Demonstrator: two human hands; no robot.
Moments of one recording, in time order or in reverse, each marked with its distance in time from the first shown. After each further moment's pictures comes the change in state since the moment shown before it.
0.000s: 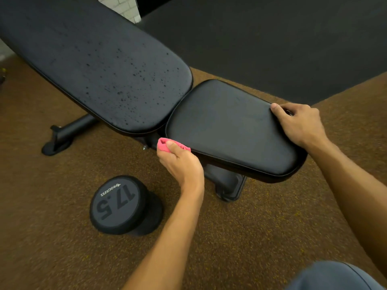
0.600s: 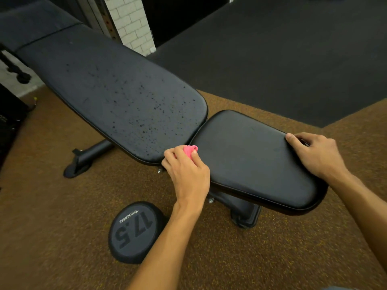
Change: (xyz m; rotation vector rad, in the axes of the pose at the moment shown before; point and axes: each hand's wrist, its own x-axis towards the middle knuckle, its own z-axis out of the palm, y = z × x) left_hand 0.049 0.030 -0.008 0.694 -0.149 0.619; right_hand 0.006 0.004 0.005 -0.035 -0.011 -0.015
